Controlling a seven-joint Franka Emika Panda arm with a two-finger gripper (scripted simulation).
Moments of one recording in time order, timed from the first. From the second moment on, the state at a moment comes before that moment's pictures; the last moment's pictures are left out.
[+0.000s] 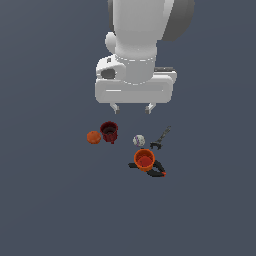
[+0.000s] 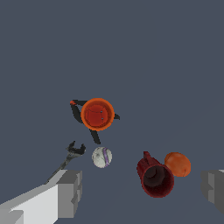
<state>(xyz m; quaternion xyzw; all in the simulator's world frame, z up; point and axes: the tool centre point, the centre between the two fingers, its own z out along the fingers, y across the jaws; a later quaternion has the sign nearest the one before) 0.013 0.014 0.329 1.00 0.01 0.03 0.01</state>
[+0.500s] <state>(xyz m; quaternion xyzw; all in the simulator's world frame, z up) 0.019 0.017 0.323 1.00 0.02 0.01 0.01</state>
